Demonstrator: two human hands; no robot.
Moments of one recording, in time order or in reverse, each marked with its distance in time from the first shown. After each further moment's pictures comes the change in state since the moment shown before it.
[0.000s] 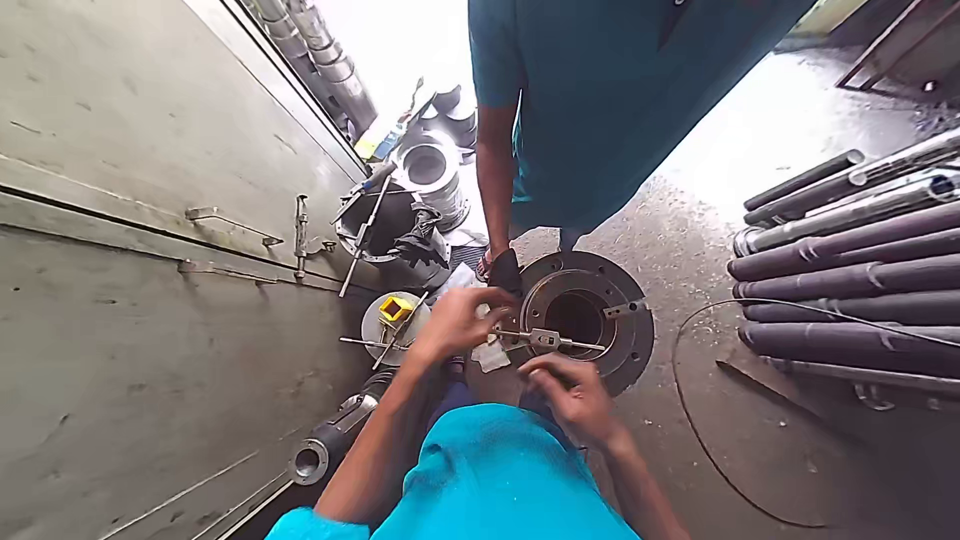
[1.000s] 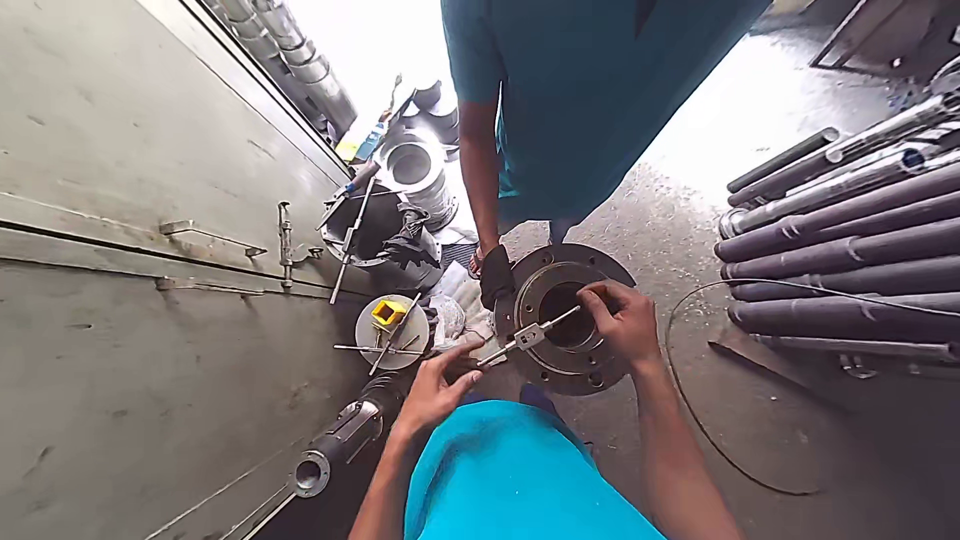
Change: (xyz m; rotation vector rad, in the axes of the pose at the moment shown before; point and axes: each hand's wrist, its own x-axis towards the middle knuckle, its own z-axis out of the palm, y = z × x) left_hand -0.098 -0.025 0.051 -0.582 0.069 -0.232; right_hand 0.045 0.034 -0.086 -0.521 0.337 0.028
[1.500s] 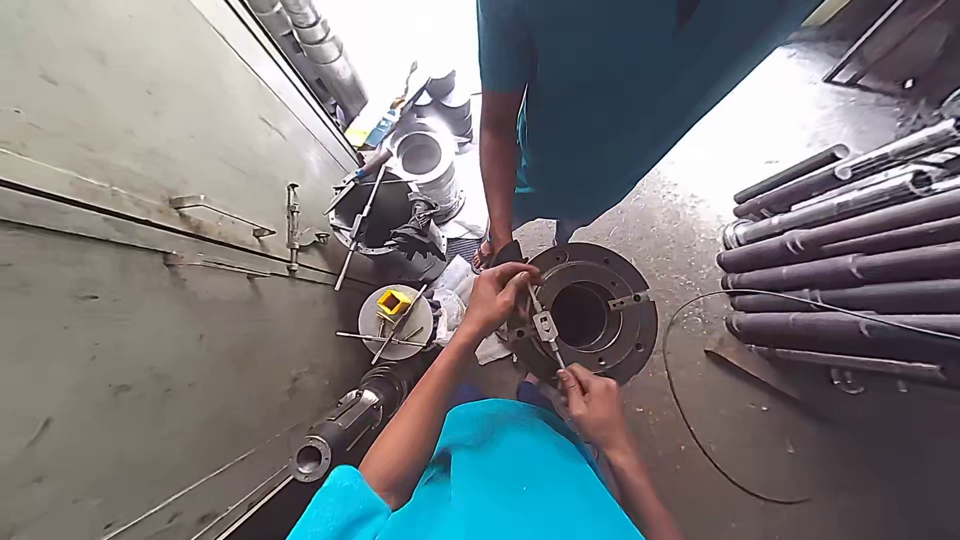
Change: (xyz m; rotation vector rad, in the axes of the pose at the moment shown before) left_hand 0.126 0.038 0.021 -0.116 0.105 0.138; right_hand -0.116 -0.037 0.049 -0.075 -0.170 0.199
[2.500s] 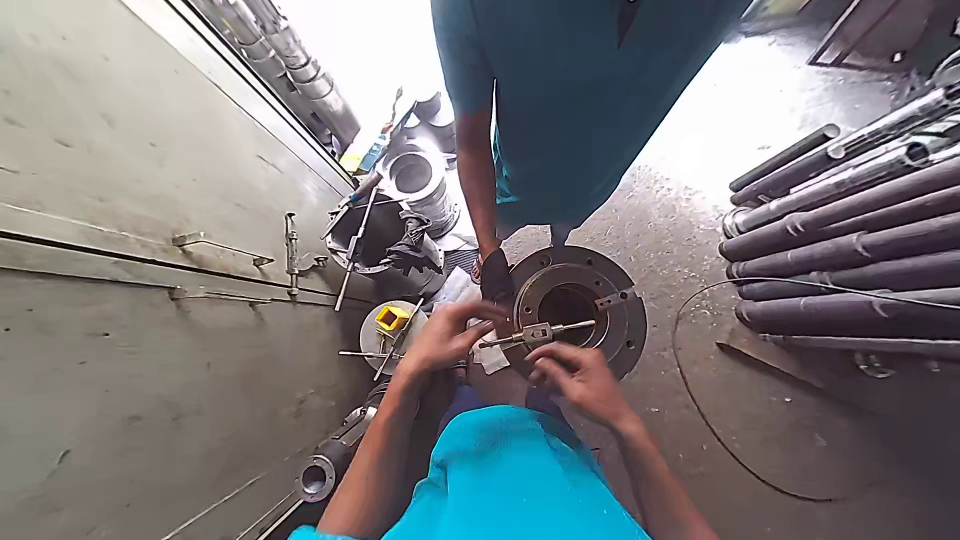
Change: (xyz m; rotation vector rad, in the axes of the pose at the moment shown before) left_hand -0.041 0.016 -0.047 0.328 -0.332 0.144; right_hand 0.043 -0.018 -0.029 0.473 -0.241 -0.182
